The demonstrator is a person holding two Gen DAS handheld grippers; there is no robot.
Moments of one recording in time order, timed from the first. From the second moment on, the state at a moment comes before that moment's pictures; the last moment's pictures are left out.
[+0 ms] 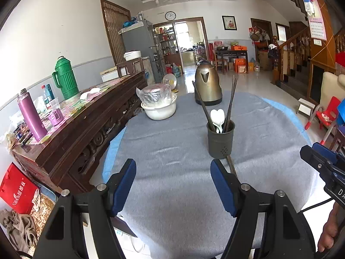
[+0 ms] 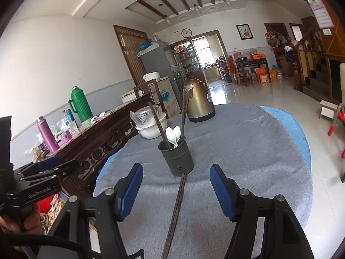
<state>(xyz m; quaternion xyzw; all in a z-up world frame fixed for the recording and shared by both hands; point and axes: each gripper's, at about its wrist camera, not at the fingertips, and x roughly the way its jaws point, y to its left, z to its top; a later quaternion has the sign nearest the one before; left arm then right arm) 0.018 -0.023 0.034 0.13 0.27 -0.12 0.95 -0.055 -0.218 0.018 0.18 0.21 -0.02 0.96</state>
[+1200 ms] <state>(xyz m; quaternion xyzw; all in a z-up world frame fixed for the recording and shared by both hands) 0.027 -0.028 -0.046 0.15 0.38 -0.12 0.91 -0.032 -0.195 -0.052 0.21 0.30 0.01 0.93</state>
